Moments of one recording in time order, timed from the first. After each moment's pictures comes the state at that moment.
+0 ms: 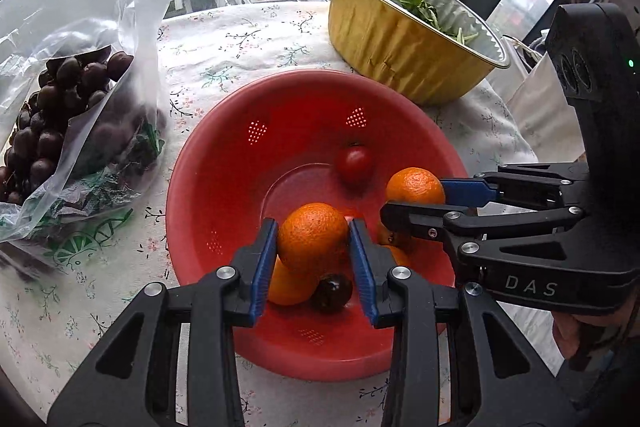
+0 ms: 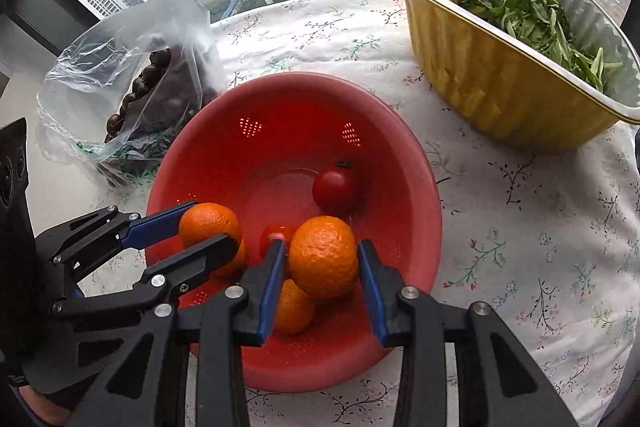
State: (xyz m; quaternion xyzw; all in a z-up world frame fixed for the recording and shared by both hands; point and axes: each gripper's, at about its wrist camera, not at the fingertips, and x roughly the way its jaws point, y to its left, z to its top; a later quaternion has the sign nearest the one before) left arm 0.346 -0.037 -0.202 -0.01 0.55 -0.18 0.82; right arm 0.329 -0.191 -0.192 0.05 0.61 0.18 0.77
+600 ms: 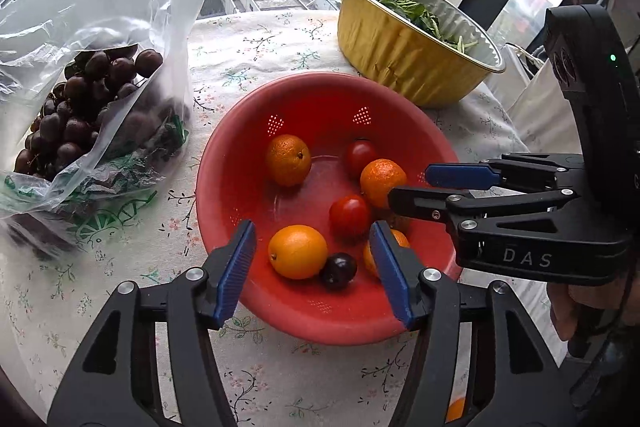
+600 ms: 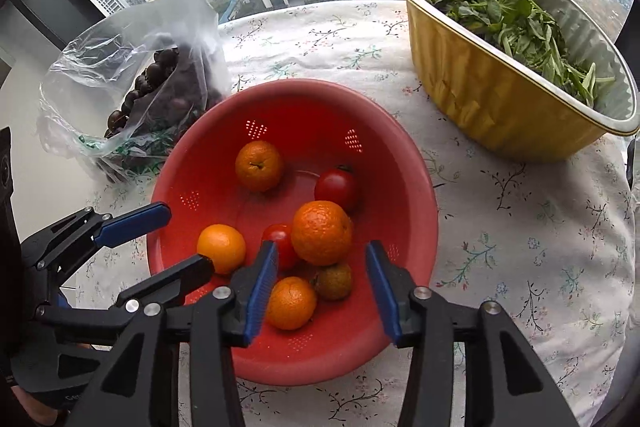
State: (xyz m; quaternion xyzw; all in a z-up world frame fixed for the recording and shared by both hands) left arm 0.320 -0.020 -0.185 -0.02 0.53 -0.16 0.83; right arm 0.321 -0.185 -0.180 0.04 0.59 0.17 0.79
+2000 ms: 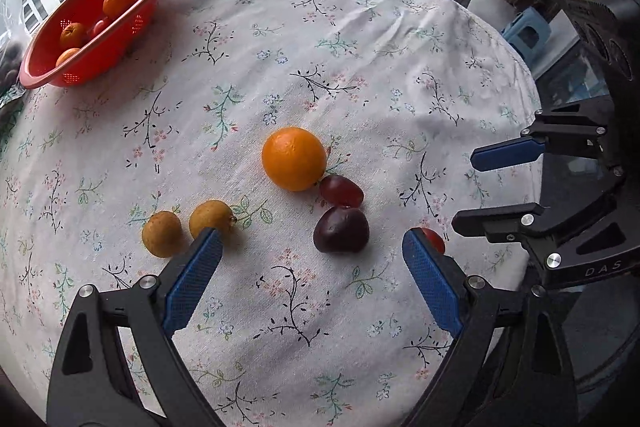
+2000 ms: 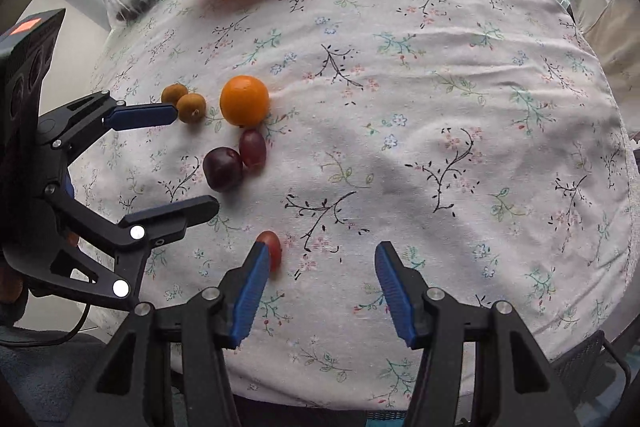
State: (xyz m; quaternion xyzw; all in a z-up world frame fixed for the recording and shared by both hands) left arm 0.056 -0.121 -0.230 0.17 0.57 -0.35 0.73; right arm -0.008 -0.273 -0.200 0.07 0.65 0.10 0.75
